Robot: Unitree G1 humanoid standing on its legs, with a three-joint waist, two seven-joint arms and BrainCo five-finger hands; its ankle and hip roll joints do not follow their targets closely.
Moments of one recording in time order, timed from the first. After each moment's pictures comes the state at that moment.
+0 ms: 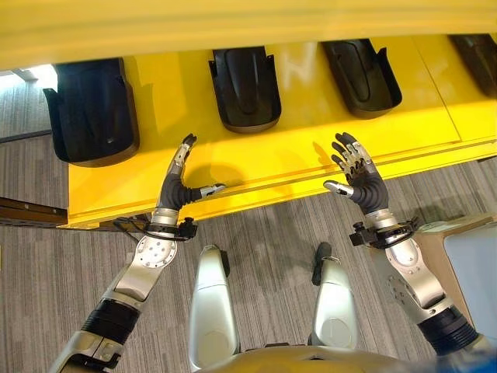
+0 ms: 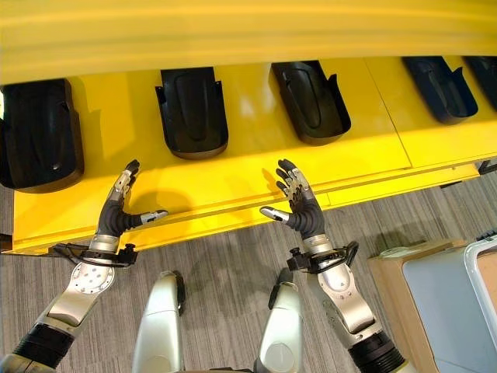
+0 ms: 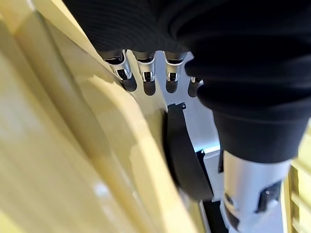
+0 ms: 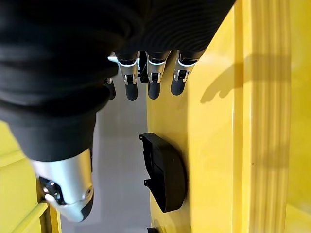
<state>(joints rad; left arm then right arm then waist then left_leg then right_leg) -0.03 0.65 -0.23 0.04 -0.02 -0.35 0.32 -0.08 -0.49 0.34 -0.13 0.49 -0.32 -0.12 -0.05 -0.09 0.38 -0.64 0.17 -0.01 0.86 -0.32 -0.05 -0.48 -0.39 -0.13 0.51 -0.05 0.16</state>
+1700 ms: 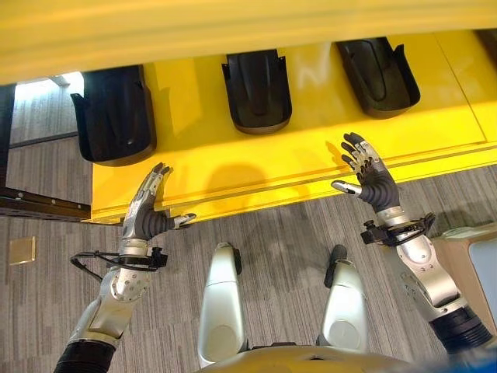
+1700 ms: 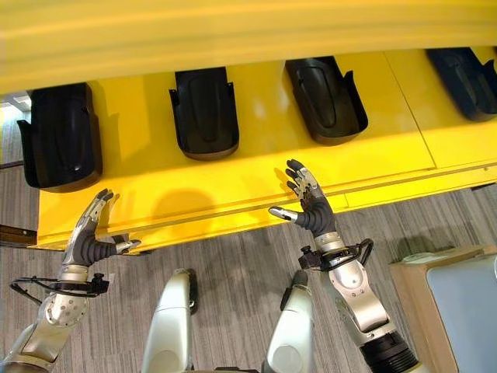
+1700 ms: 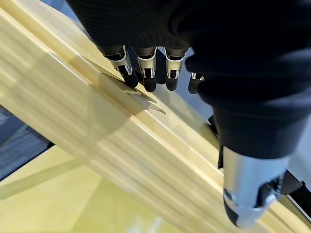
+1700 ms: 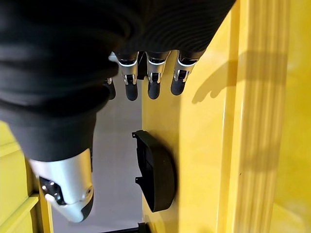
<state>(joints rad) 0.17 0.57 0.02 0.11 0.30 -0.33 0.36 -0.07 -0.53 0.28 -0.14 0.45 -0.27 -0.09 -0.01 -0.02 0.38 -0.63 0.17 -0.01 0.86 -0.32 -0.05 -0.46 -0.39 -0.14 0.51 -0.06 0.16</state>
